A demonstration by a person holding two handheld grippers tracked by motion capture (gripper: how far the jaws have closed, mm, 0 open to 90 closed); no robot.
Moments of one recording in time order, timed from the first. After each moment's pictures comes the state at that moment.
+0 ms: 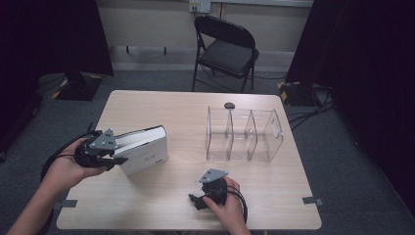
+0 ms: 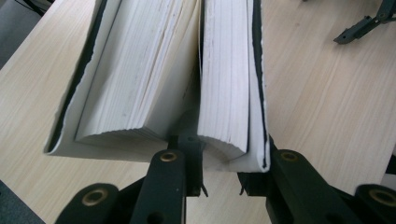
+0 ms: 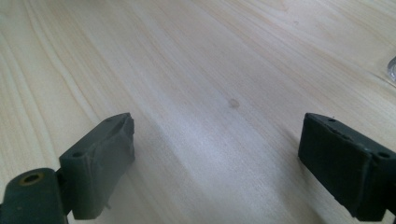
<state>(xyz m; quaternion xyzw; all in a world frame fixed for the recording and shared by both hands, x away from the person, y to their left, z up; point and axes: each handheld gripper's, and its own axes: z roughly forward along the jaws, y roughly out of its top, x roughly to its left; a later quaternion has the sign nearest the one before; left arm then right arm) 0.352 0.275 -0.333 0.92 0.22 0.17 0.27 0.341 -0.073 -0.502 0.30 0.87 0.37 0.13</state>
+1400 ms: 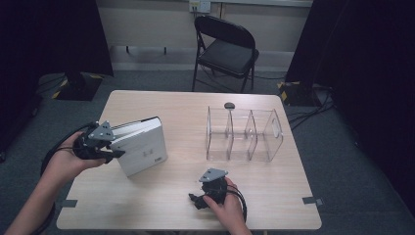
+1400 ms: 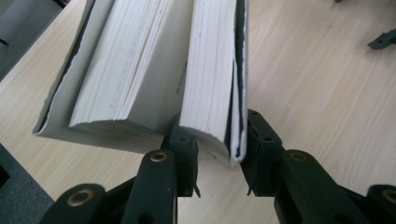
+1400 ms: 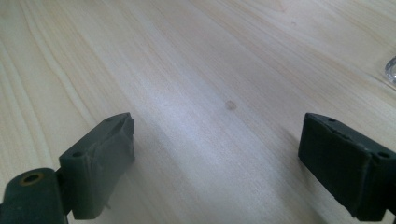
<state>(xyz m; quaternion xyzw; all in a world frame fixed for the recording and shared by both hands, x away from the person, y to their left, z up) 0.371 0.286 -0.333 0.91 0.25 0.18 0.26 0.343 -0.073 -0.502 0.30 0.87 0.37 0.13</state>
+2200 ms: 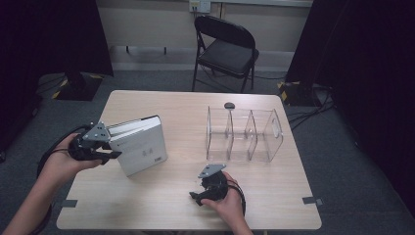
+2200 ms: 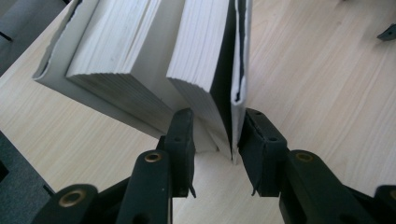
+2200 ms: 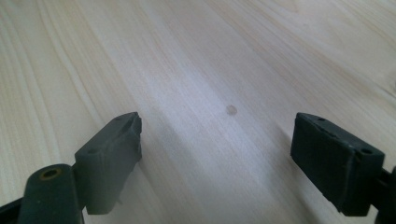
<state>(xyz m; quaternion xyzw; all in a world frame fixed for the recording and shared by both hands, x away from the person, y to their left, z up) 0.370 0.298 -0.340 0.91 0.26 0.18 0.27 0.356 -0.072 -0.492 0.27 0.89 0.35 0.10</state>
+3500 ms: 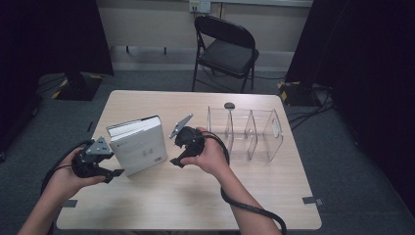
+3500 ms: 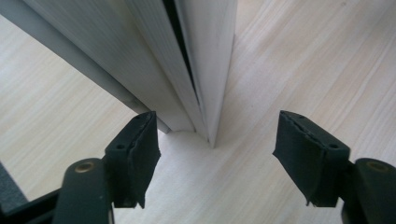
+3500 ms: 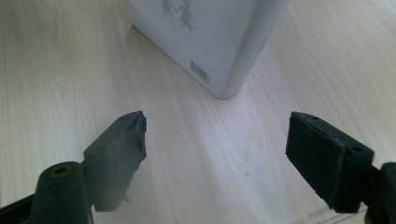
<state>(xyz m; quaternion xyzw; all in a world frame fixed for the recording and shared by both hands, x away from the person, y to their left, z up) 0.350 0.299 -0.383 0.89 0.31 0.16 0.28 0.433 0.002 -0.373 0.15 0.94 0.29 0.07</state>
